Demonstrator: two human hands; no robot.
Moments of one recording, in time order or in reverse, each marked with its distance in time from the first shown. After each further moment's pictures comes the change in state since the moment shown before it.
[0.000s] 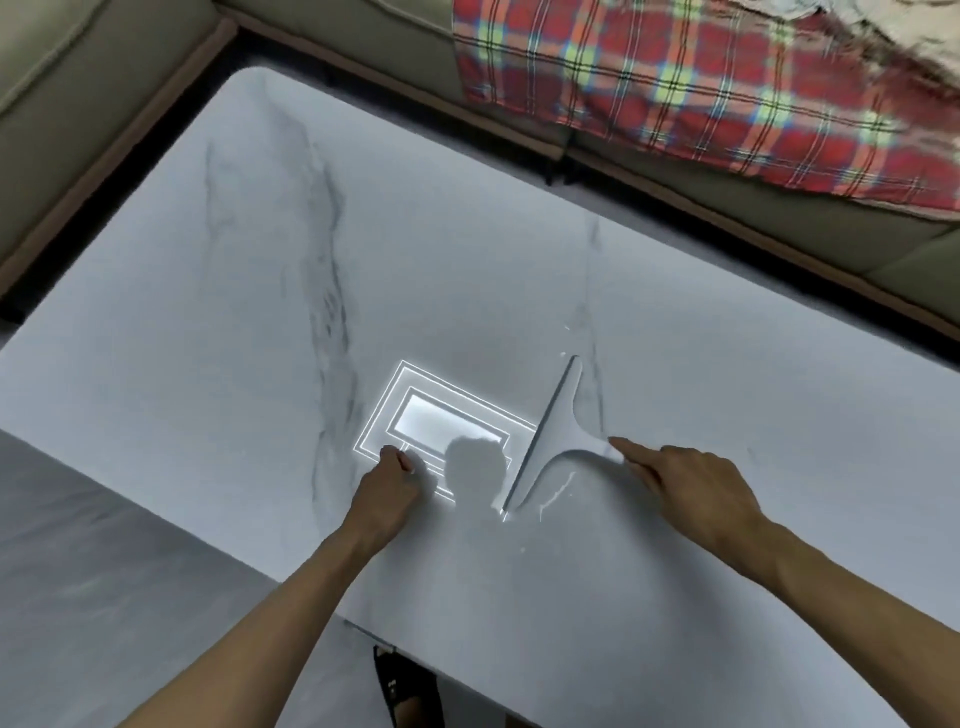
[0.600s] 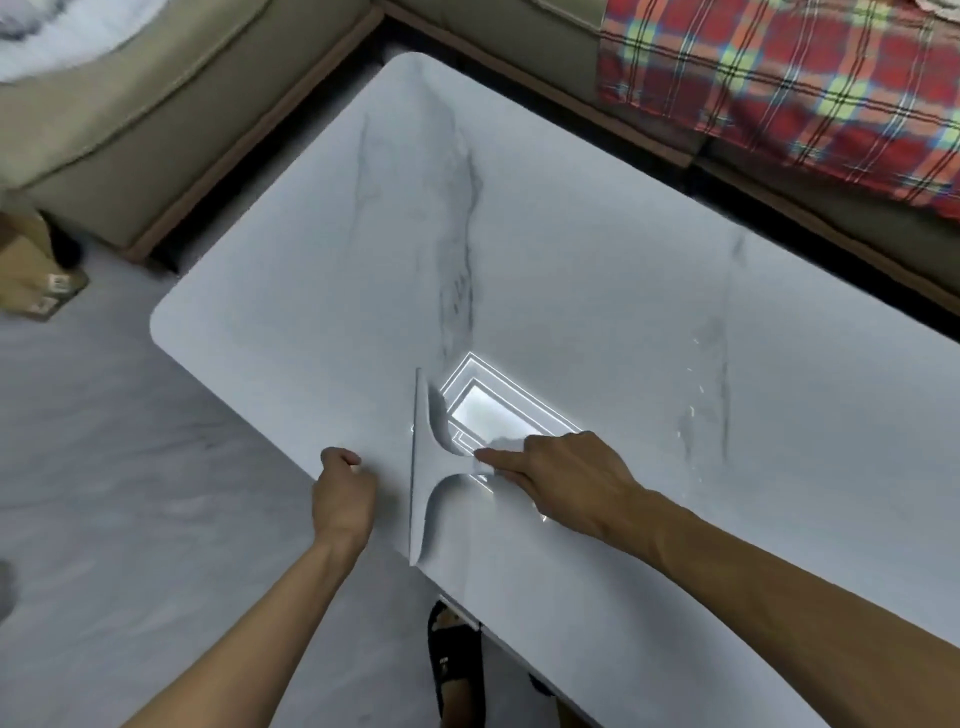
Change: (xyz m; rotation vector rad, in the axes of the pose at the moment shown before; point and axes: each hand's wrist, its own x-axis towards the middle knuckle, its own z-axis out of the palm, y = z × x) left_hand -0.012 -0.094 -0.083 -0.247 0.464 -0.215; right_hand 0.052 -0.206 -0.005 -0.057 -0.004 -0.617
